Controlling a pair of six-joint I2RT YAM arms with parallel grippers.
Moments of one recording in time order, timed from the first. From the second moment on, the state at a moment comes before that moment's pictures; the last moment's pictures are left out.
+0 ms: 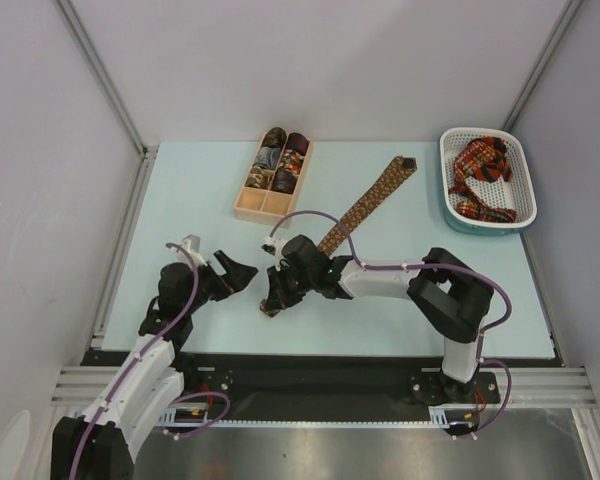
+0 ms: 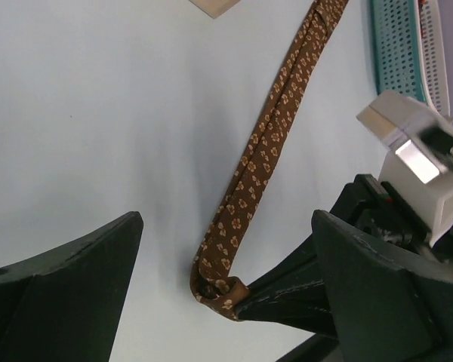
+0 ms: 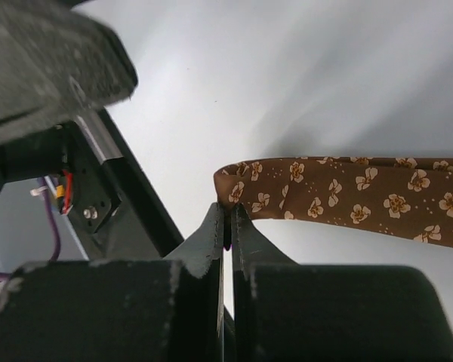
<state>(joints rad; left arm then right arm) -0.17 0.70 0.25 0.02 0.32 -0.71 1.01 1.86 1.11 0.02 -0.33 0.52</state>
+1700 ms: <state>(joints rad) -0.76 1.06 0.44 0.04 -0.05 -0.17 0.72 2.00 1.10 0.10 -0.76 0.57</state>
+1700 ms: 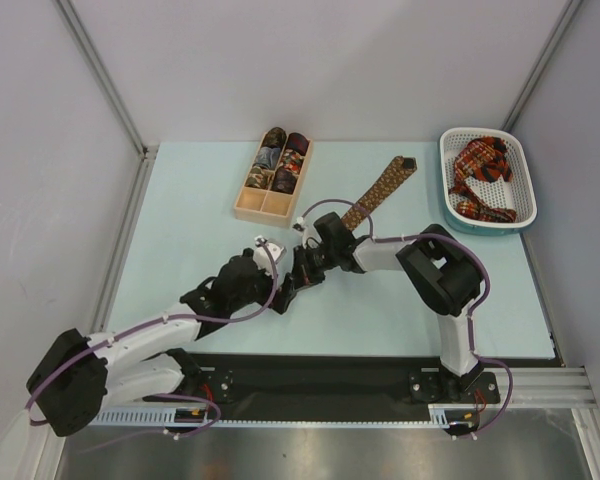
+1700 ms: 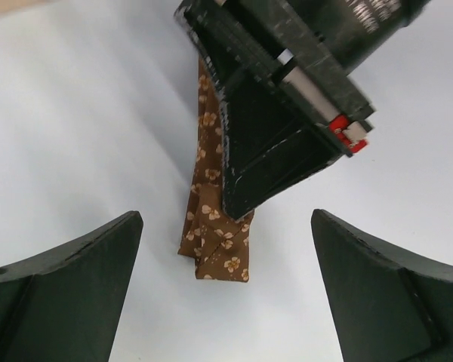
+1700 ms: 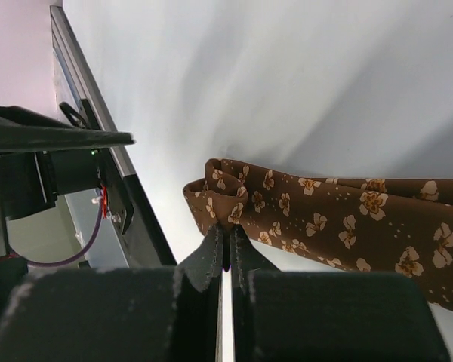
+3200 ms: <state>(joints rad) -0.81 1.53 0.81 -0.36 0.04 0.01 0.70 2.00 1.07 0.16 -0.77 0.60</state>
